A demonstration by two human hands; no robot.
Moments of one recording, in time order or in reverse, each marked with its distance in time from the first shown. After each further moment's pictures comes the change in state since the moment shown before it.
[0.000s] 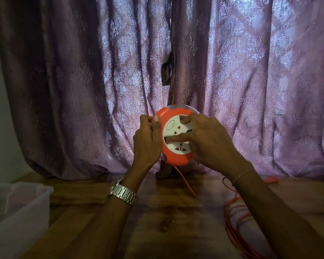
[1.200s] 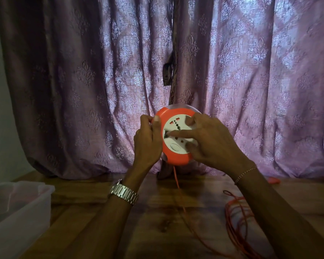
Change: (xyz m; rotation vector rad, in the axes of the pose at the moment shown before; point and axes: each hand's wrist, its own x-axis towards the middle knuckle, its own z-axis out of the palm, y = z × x) left_hand 0.001 -0.005 0.000 -0.001 0.009 -0.001; right_hand 0.000 0.005 0.006 0.052 0.058 0.002
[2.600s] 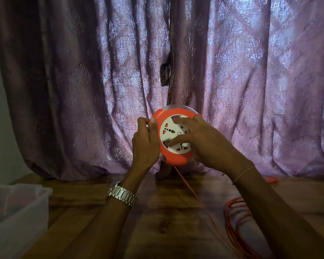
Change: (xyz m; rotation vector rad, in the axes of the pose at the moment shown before) left_hand -0.002 -0.003 0.003 -0.018 -0.001 -0.045; right_hand 0.003 -0.002 -0.004 0.135 -0.115 -0.057
